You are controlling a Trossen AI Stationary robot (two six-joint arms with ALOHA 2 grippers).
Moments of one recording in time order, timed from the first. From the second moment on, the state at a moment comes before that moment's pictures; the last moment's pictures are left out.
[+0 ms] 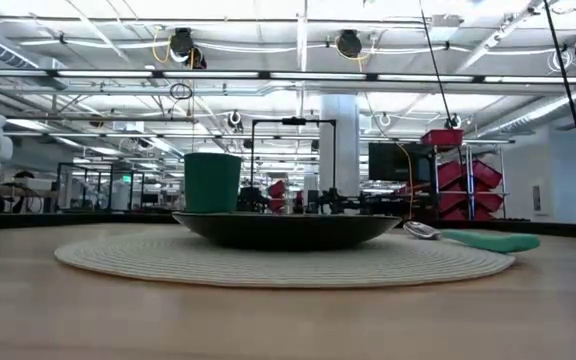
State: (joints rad) left arm -0.08 1.48 1.33 0.21 0.10 -0.15; right arm 0.05 1.11 0.87 0.79 -0.72 0.51
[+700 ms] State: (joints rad) left arm -0.12 1.67 1.38 0.70 0.31 -0.54; right arm 0.10 1.22 0.94 0.92 -0.68 0.49
